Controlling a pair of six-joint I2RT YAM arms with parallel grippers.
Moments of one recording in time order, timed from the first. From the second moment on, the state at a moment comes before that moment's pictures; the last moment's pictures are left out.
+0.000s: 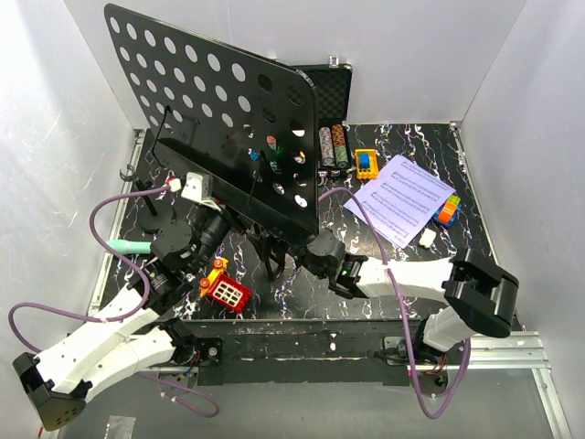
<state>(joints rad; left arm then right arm) -0.81 0.76 0.76 0.11 -0.27 -0.36 1.17 1.48 0.78 0.69 0.29 0.18</state>
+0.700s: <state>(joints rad) -0.81 0.77 0.77 0.11 -0.27 -0.35 1.22 1.60 0.81 0.86 0.47 -0.03</state>
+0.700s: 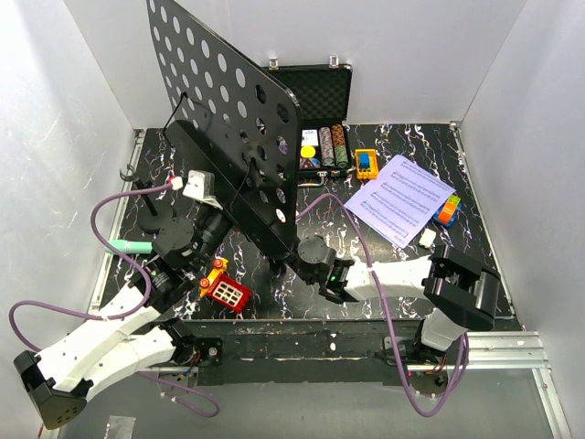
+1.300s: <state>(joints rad) -0.81 0.85 0.91 -0.03 -0.22 -0.34 1.18 1.34 0.77 0.47 0.26 0.10</state>
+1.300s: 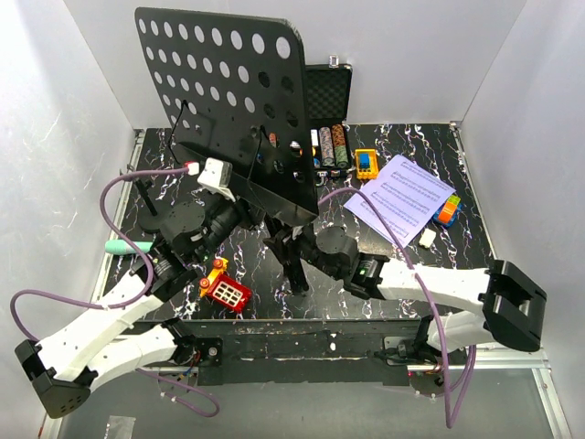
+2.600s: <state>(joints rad) -0.82 1.25 0.79 0.07 -0.20 -0.47 0.92 1.19 0.54 0.17 -0.38 0.93</state>
